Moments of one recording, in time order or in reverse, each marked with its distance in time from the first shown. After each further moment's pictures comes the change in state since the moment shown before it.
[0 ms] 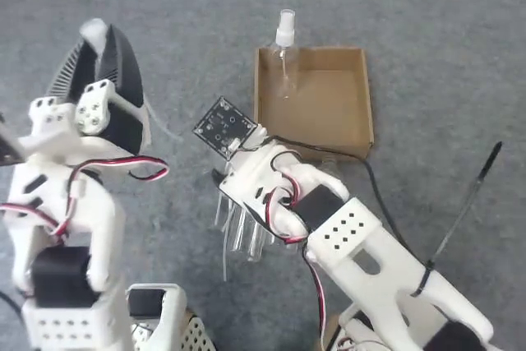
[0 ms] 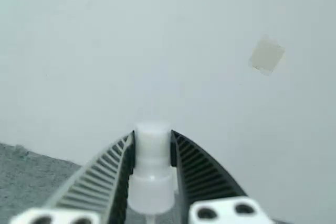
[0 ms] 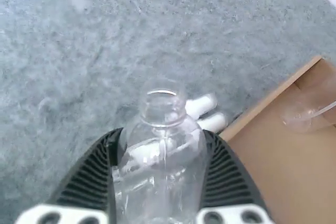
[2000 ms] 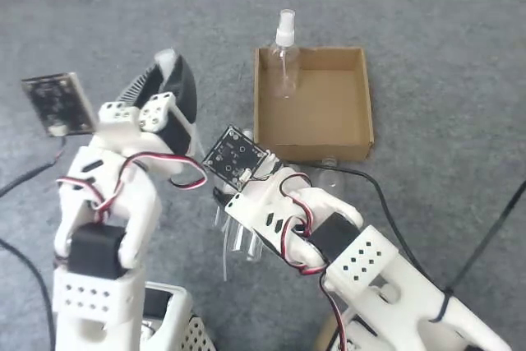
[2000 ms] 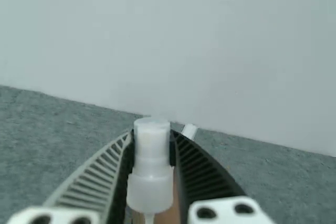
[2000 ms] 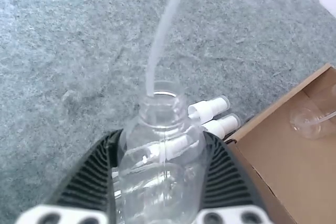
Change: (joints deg) left arm 9.3 0.5 12.0 1.4 0.2; right arm -3.1 -12.7 9.8 -0.7 0.0
